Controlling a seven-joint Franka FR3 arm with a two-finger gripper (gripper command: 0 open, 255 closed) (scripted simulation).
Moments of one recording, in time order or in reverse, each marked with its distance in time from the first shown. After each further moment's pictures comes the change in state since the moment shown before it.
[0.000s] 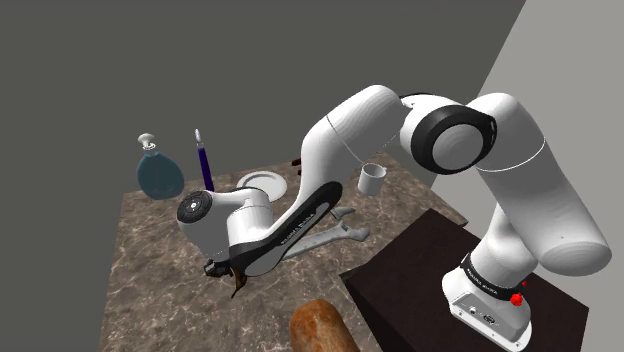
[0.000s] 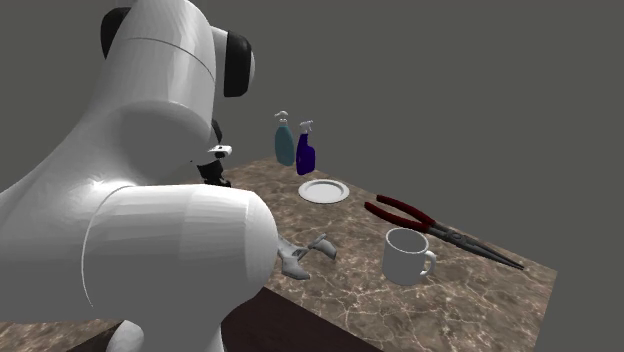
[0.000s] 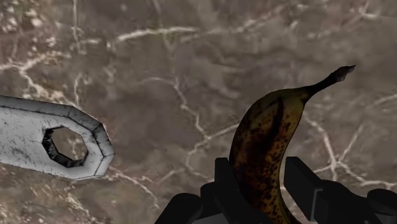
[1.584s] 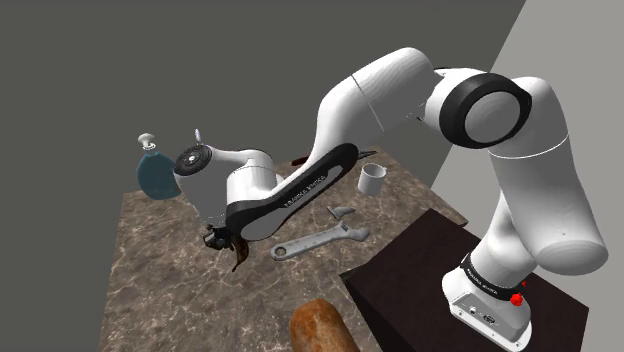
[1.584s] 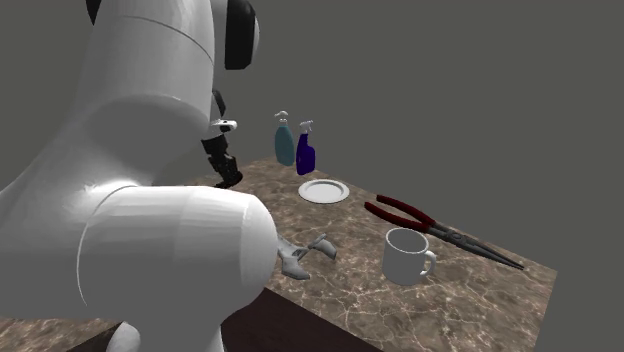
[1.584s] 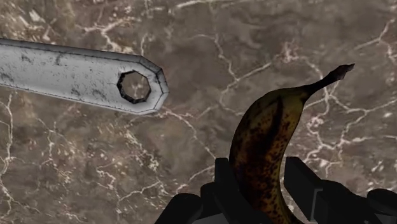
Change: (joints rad) arm -0.063 -0.164 0.033 -0.048 0.053 -0.100 -0.087
